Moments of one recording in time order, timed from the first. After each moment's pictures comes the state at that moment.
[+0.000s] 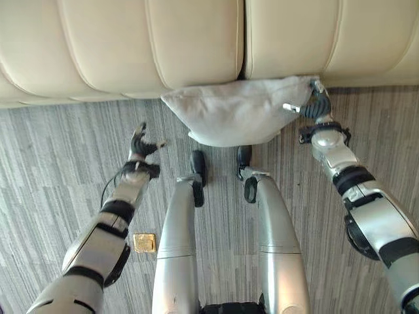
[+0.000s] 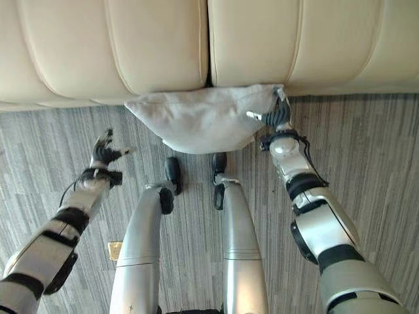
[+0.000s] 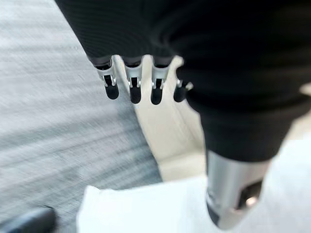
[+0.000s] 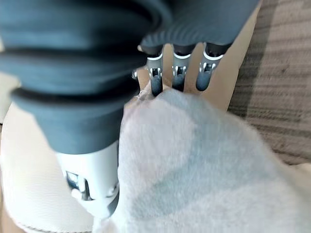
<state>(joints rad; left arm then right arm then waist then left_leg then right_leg) -0.91 0.47 -0.47 1.03 -0.38 -0.23 0.34 -1.13 -0.43 0.43 1.06 0.36 -0.16 -0.38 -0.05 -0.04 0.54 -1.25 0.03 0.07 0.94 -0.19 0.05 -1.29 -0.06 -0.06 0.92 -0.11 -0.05</state>
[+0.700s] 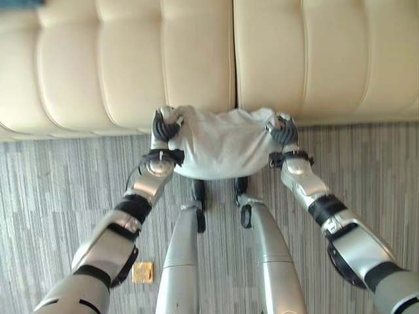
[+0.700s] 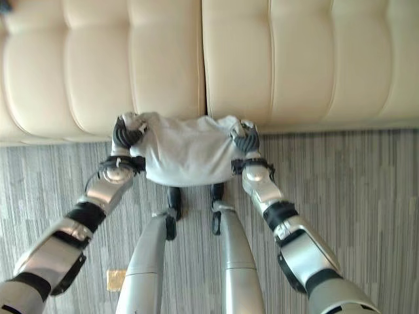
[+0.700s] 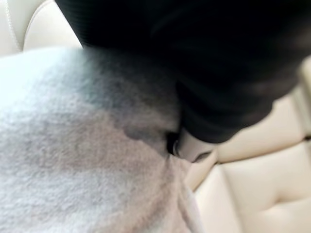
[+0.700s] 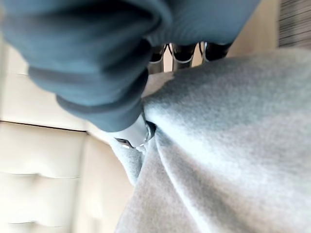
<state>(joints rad) -0.66 0.40 -0.38 0.60 -0.33 -0.23 0.50 -0.70 -0.33 0.45 0.62 0.45 -0.20 -0.40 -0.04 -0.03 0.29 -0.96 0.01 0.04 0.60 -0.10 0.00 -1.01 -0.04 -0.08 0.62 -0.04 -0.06</state>
